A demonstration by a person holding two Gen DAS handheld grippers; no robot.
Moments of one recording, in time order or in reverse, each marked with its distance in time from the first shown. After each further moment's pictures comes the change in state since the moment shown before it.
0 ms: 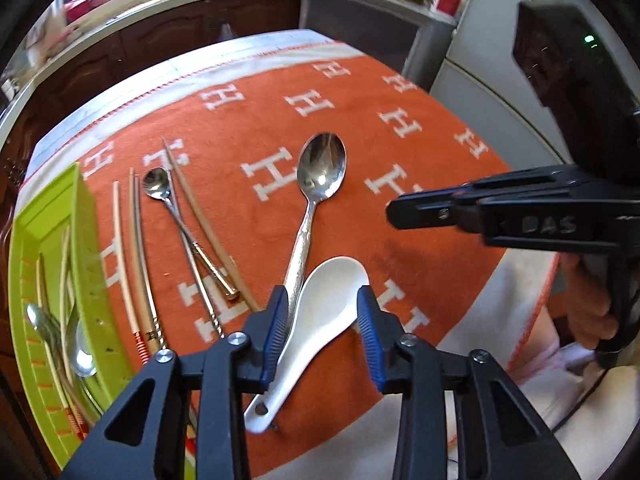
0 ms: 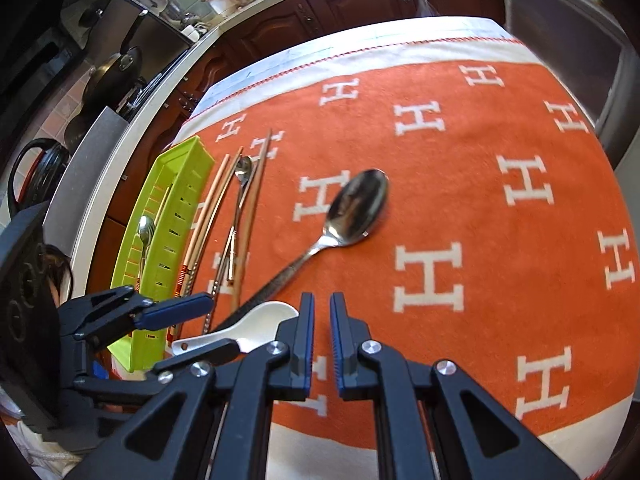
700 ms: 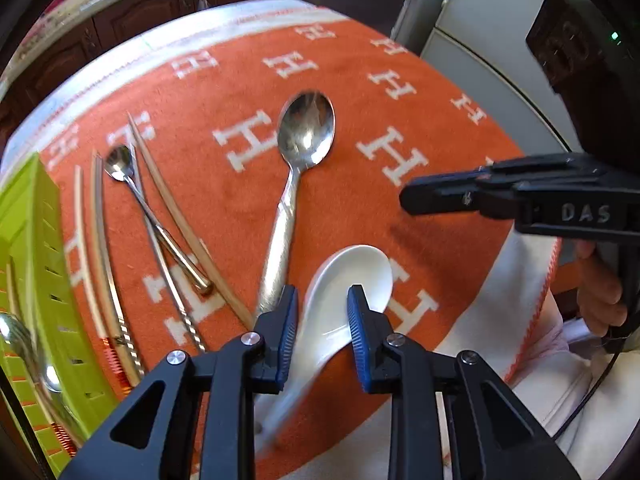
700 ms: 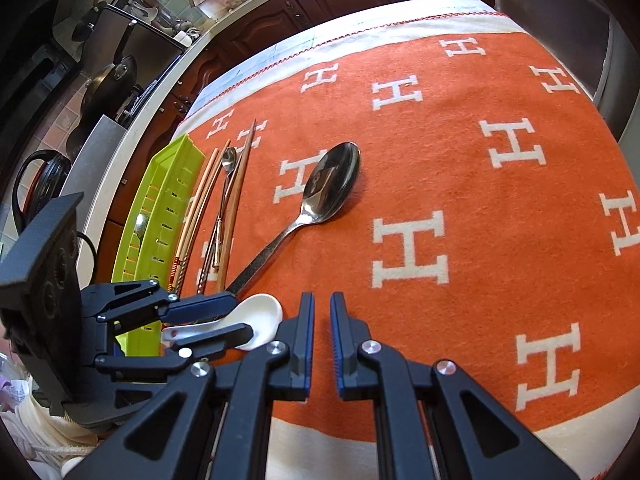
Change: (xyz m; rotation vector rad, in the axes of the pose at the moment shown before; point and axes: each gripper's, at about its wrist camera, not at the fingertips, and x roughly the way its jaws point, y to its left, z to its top) left arm 0.030 0.001 -0.002 0.034 0.090 -0.057; right arm 0.009 -0.020 -0.010 0.041 0.013 0.045
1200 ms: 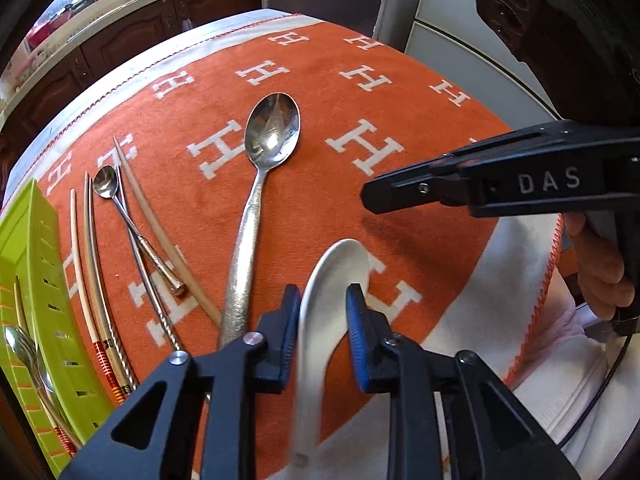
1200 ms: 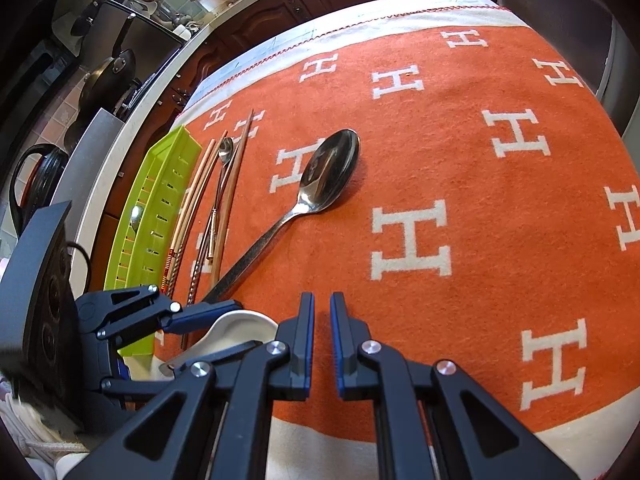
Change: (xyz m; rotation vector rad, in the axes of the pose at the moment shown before) left arm 0.005 -0.029 -0.006 0.084 -0.027 0.057; right arm 0.008 0.000 -0.007 -0.001 0.016 -0.006
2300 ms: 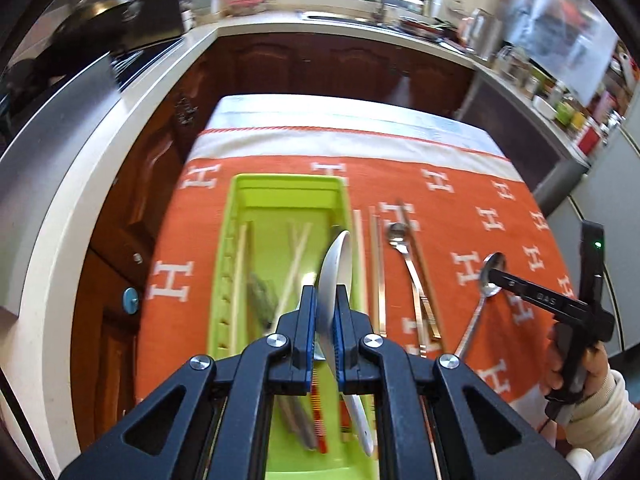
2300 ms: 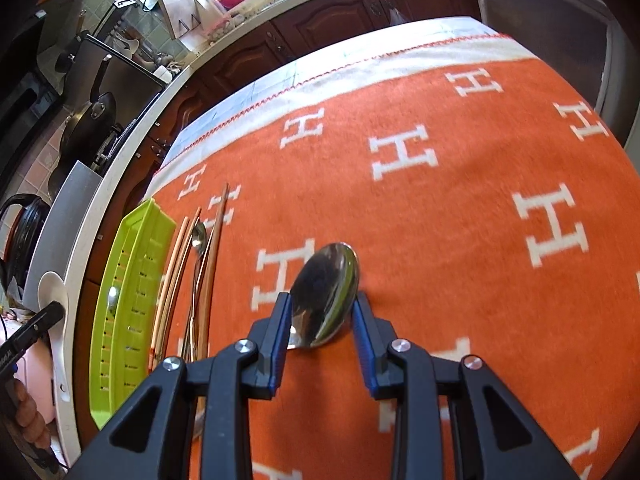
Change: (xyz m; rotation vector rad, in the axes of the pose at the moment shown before) left arm -0.150 0.172 -0.046 -0.610 -0.213 0.295; right arm 0.034 0.002 0.056 0.051 -0.159 -0.042
